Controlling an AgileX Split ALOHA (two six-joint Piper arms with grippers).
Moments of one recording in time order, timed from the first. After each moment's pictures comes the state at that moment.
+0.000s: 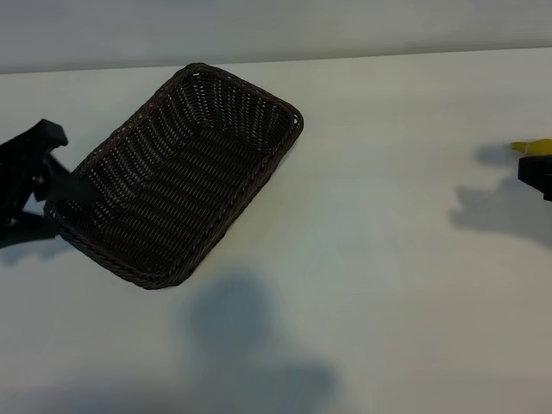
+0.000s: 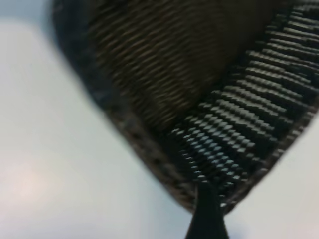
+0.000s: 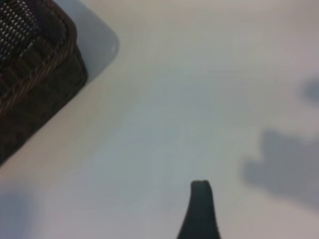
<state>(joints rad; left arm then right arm) 0.09 1.26 -0.85 -0.50 0.89 -0.27 -0.15 1.07 -0.58 0.95 0.61 -0.93</state>
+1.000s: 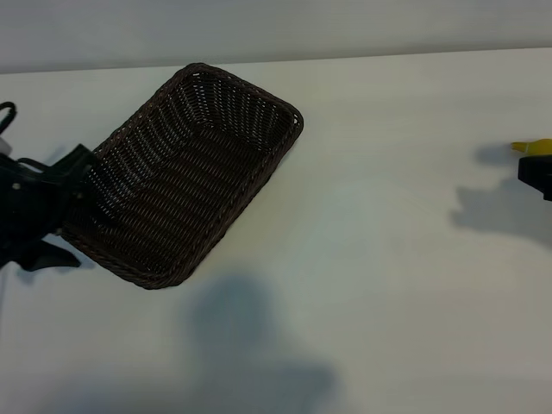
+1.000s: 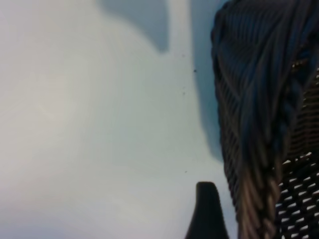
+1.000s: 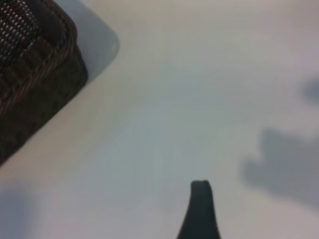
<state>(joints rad) 0.01 1.53 -0.83 -0.40 0.73 -0.57 -0.15 1.07 -0.58 0.95 0.61 -0.93</state>
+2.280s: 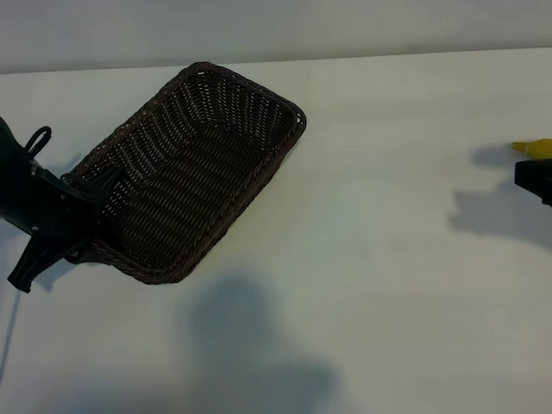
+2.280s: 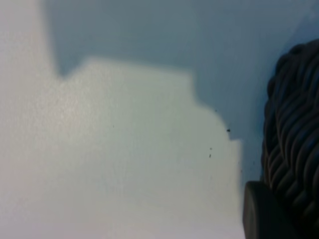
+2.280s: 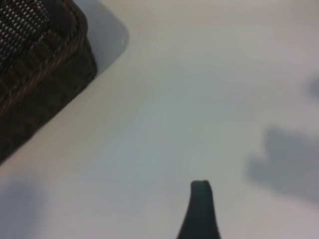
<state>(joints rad) -0.06 1.72 -0.83 -0.29 0.60 -0.76 -0.15 1.07 -0.58 0.95 0.63 -0.93</state>
